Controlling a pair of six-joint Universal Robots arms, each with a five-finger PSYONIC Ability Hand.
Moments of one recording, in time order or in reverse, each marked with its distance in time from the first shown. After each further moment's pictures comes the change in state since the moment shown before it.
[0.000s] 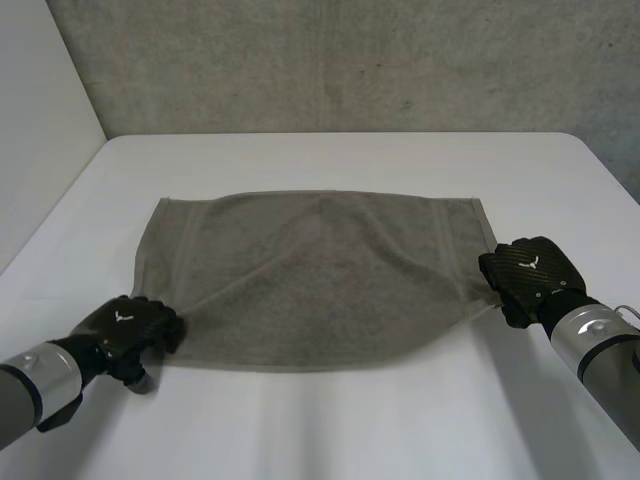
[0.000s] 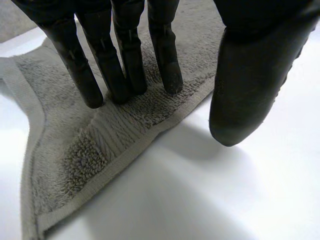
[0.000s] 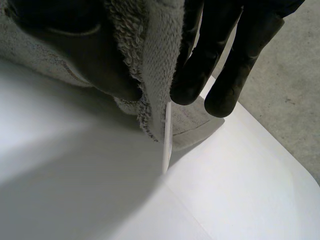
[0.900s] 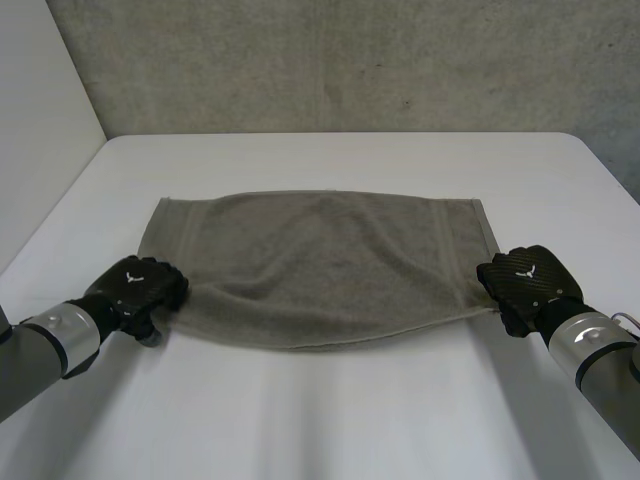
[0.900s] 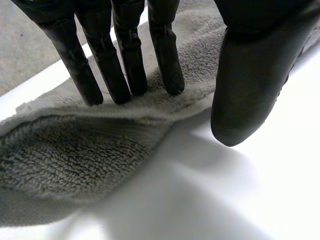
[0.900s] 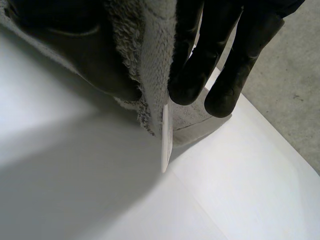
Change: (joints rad) left arm -0.073 -0.130 0.181 0.112 -0.026 -0.043; right arm 0.000 0.013 0.017 -0.001 0.001 -0.038; left_hand 0.000 0.000 0.000 0.000 0.000; right_hand 0.000 0.000 0.000 0.000 0.000
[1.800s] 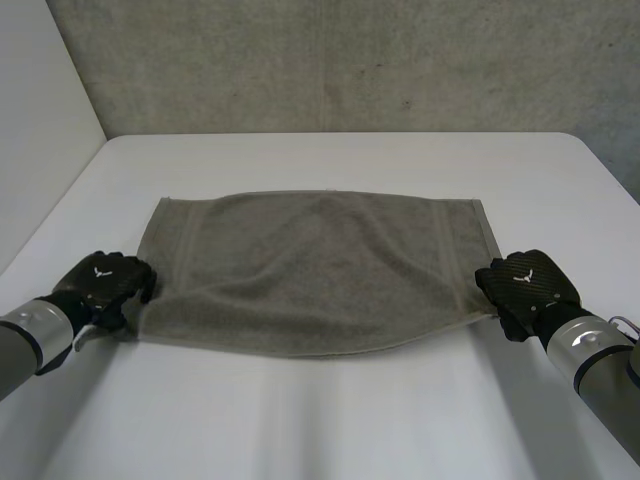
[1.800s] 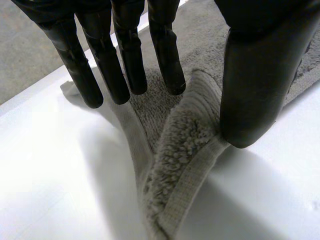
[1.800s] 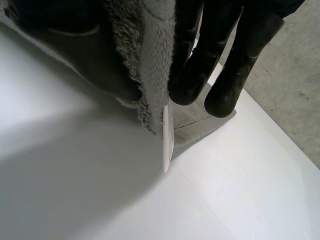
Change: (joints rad) left arm 0.108 -0.005 -0.015 0.042 0.003 0.009; right arm 0.001 0.012 0.006 -0.001 0.000 -0.017; left_hand -0.001 0.000 0.000 0.000 -0.005; right_hand 0.000 0.000 0.000 0.000 0.000
